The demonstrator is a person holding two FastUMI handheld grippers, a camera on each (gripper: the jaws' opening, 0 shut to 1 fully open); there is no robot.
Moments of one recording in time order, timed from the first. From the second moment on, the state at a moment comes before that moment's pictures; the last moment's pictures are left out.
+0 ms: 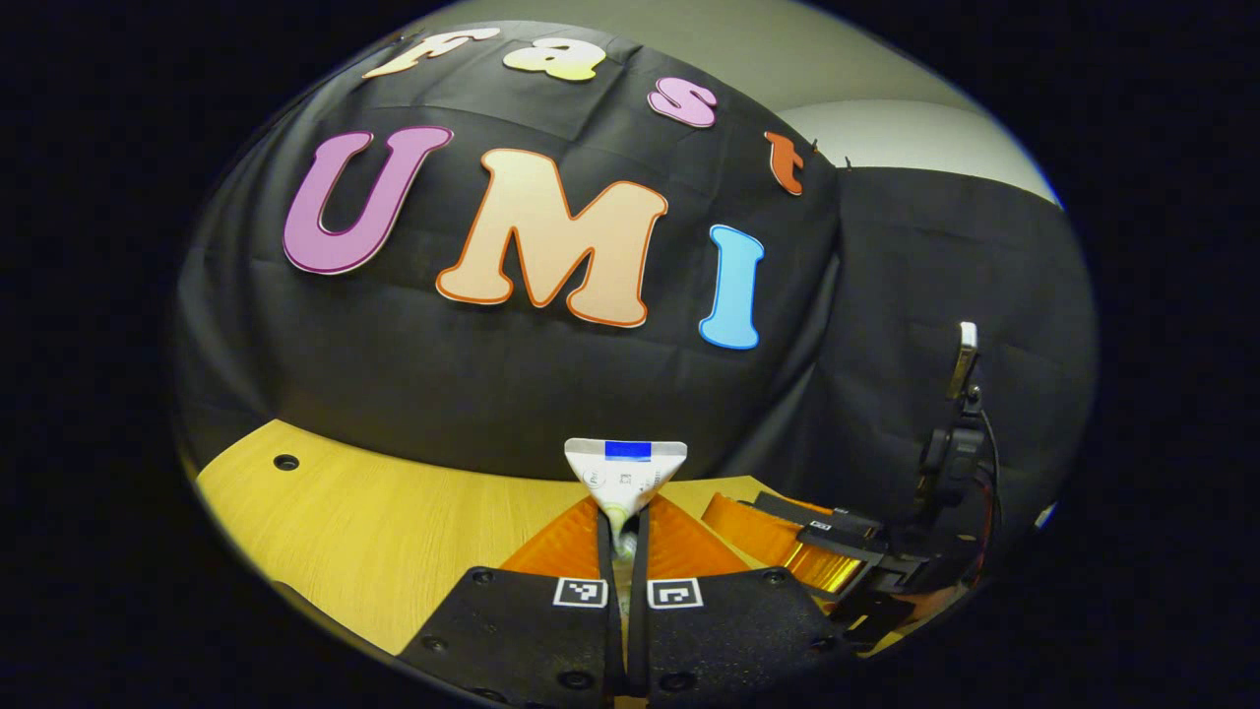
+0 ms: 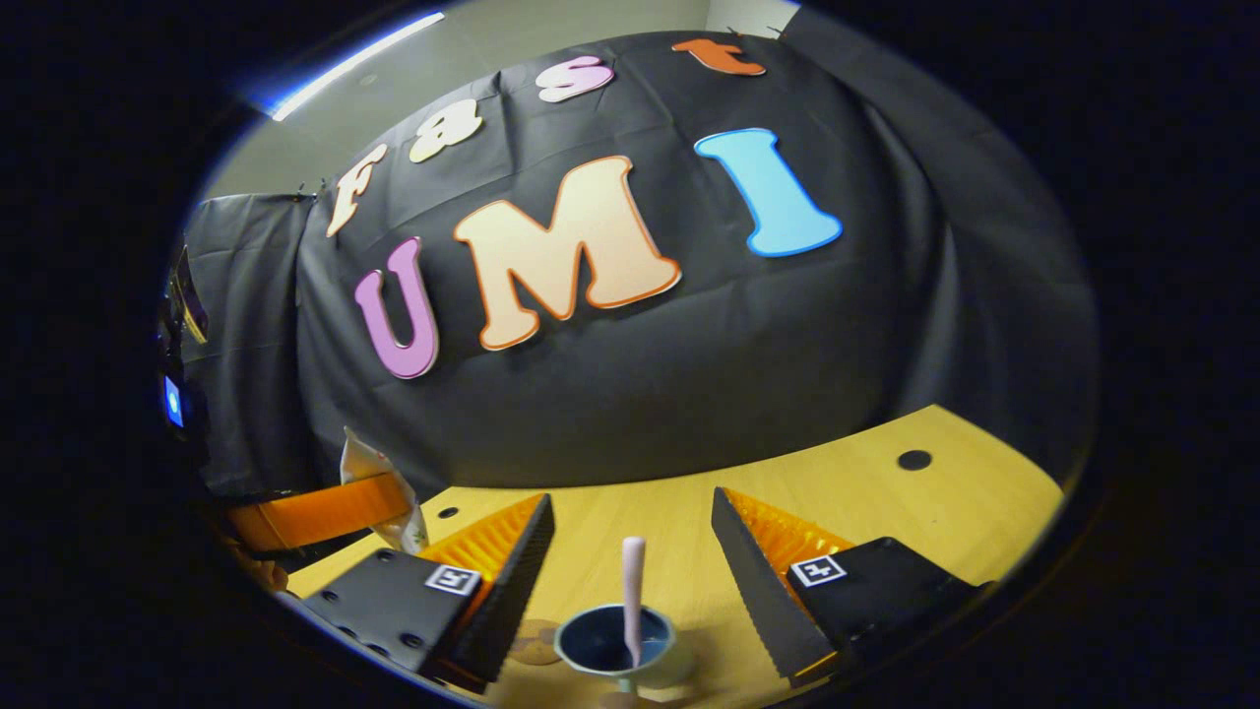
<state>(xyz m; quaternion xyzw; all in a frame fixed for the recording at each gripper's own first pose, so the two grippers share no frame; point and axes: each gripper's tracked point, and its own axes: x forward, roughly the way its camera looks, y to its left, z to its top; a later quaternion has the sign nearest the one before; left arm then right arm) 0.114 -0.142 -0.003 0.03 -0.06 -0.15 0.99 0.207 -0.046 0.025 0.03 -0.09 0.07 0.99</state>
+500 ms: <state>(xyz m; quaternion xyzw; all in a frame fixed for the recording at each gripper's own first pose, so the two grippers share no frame) 0.149 -0.189 -0.057 0.05 -0.05 -0.18 0.98 0.138 -0.149 0.033 0.01 -0.10 -0.03 0.99</state>
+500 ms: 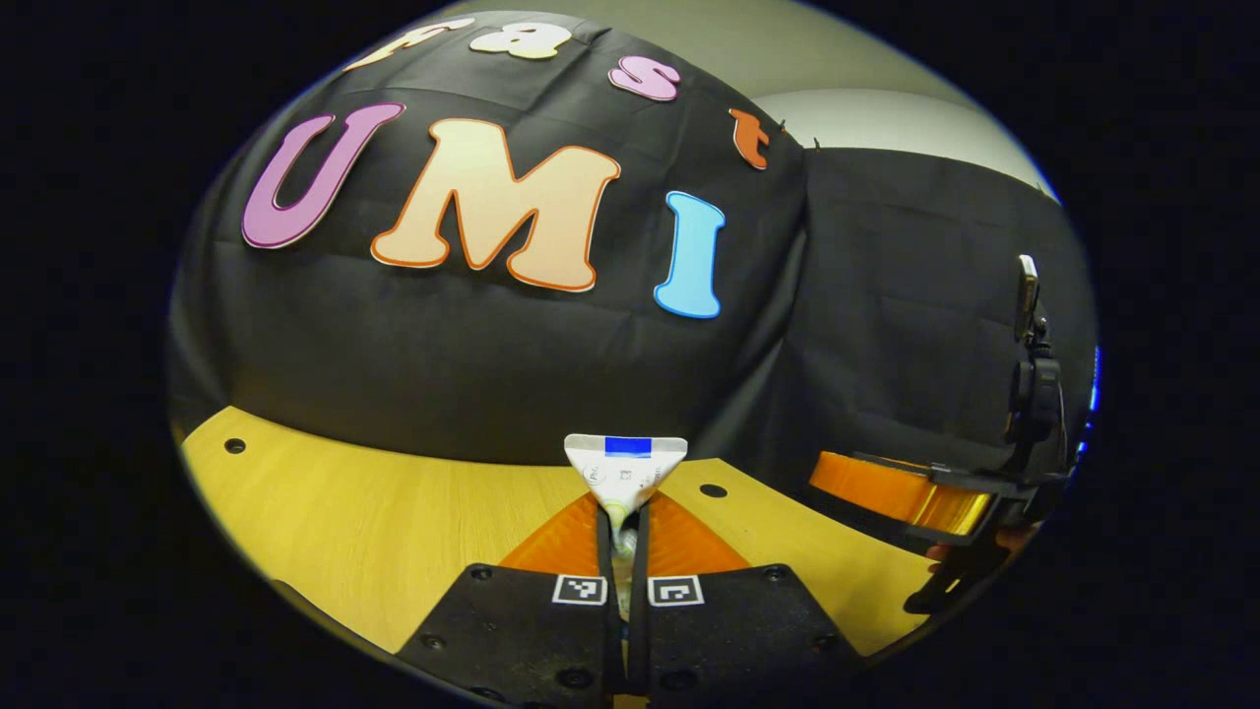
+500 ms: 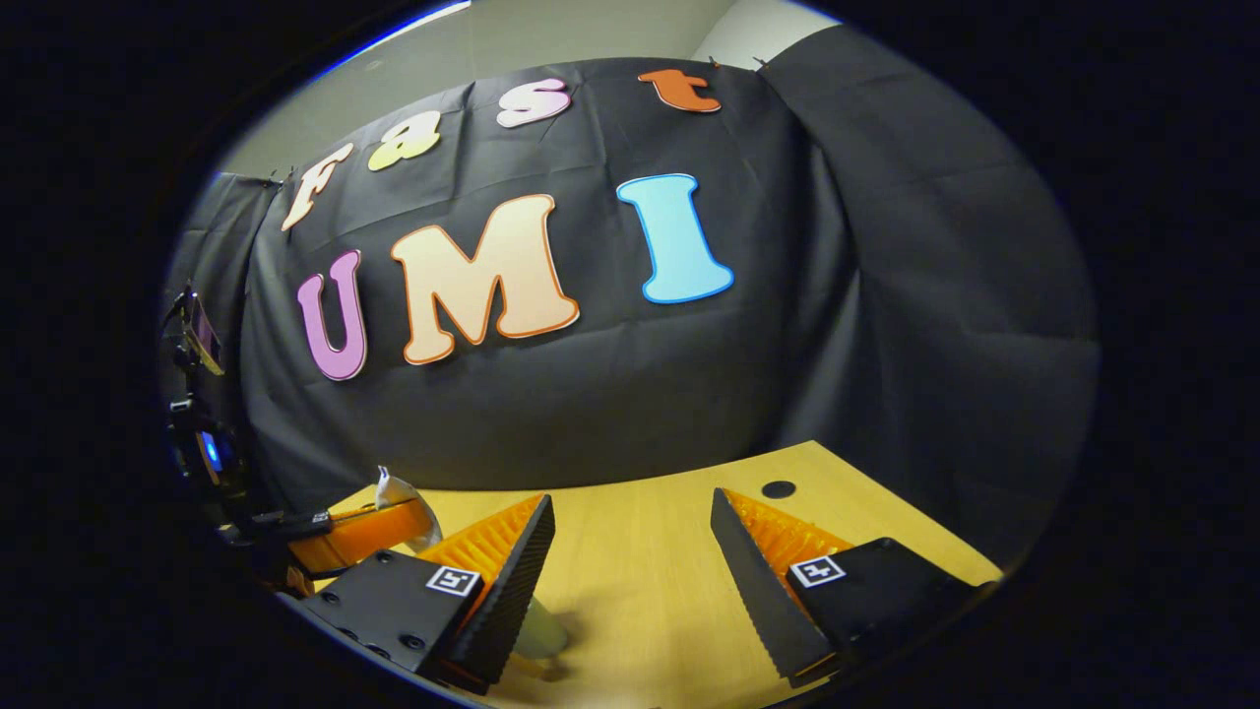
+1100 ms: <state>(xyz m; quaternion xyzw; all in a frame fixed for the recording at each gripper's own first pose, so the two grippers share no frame) 0.131 -0.186 -0.065 0.06 -0.06 -0.18 0.98 0.109 -0.161 0.003 0.00 -0.08 -0.03 1.00</state>
